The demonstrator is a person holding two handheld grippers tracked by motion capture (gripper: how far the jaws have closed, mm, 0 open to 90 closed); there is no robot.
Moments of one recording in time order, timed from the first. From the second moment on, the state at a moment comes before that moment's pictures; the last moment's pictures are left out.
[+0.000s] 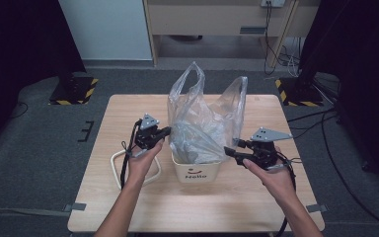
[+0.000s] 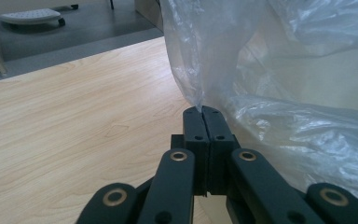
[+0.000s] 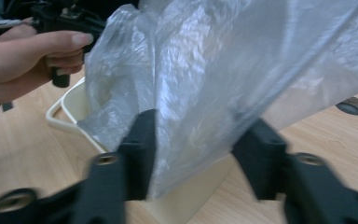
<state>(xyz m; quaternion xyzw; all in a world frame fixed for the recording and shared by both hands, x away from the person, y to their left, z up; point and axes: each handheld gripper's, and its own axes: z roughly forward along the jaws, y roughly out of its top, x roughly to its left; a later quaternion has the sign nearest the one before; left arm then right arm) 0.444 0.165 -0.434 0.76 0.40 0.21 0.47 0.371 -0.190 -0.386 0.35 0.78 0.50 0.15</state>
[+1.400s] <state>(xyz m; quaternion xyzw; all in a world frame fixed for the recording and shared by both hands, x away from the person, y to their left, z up) 0.448 0.144 -0.452 0.74 0.42 0.19 0.49 0.342 -0.171 -0.450 0.29 0.84 0.45 0.13</state>
